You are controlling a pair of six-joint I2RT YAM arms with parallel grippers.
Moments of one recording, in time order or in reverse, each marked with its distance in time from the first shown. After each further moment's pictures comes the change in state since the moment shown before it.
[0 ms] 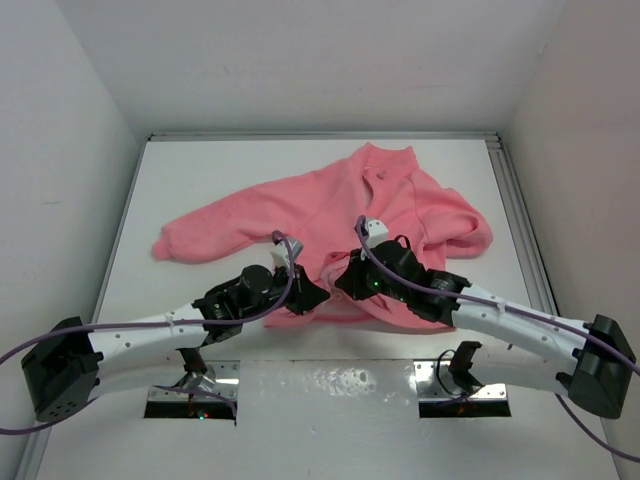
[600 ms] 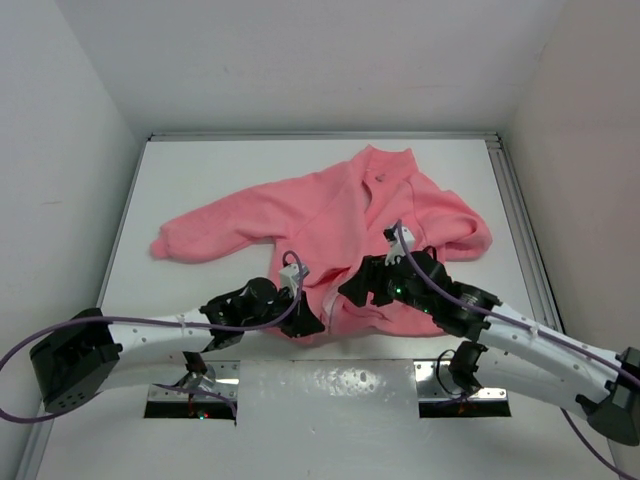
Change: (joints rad) left arm -0.005 0.066 -0.111 0.009 0.184 -0.041; right arm -0.018 -0.201 -0.098 -0.041 -0.008 0.131
